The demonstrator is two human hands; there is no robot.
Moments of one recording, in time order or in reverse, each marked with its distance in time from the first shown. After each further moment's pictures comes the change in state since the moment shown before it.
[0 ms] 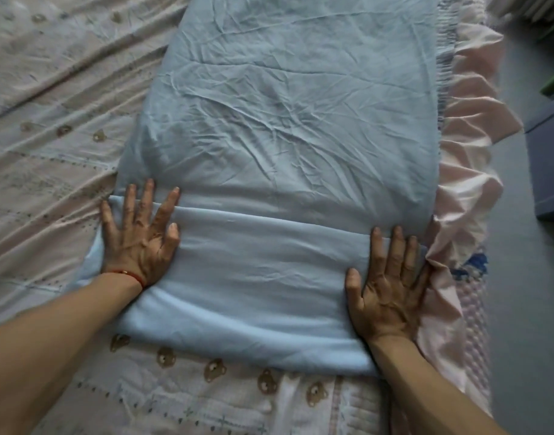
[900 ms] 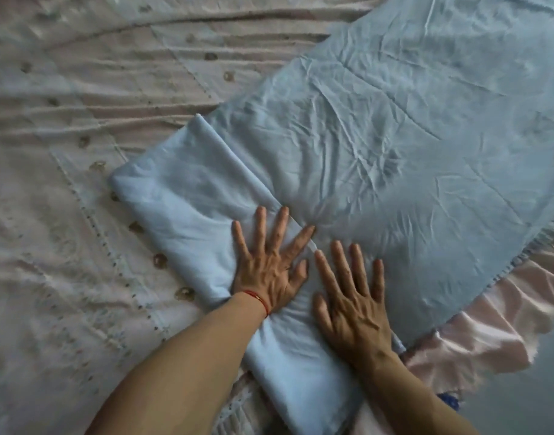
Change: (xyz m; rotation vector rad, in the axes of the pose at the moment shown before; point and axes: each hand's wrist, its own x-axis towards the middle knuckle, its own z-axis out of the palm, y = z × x) left_hand -0.047 0.251 -0.016 -0.151 -0.036 -0.436; right_hand 0.104 0.006 -0.016 -0.004 -0.318 -1.084
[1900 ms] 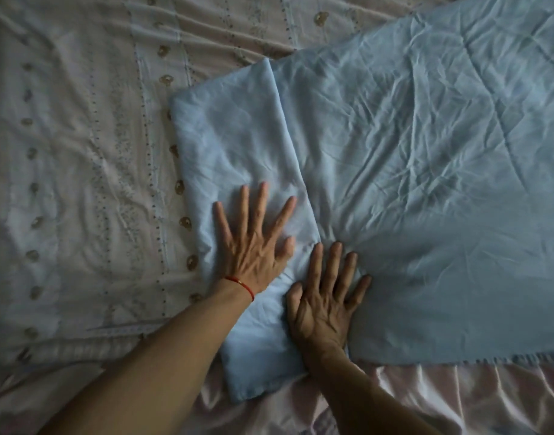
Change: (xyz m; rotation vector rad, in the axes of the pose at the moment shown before) left_hand -0.024 0.037 -0.035 0.149 -0.084 -0.523; right_hand 0.009 0.009 -0.003 0.174 -0.237 -0.055
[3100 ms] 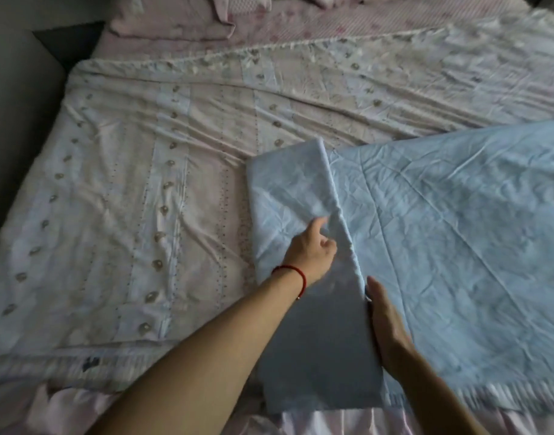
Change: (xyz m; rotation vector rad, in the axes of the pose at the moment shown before) left_hand 0.095 0.173 -0.177 -1.164 -0.276 -0.286; right_hand 0.076 0.153 -0.234 1.113 -0.319 0.314
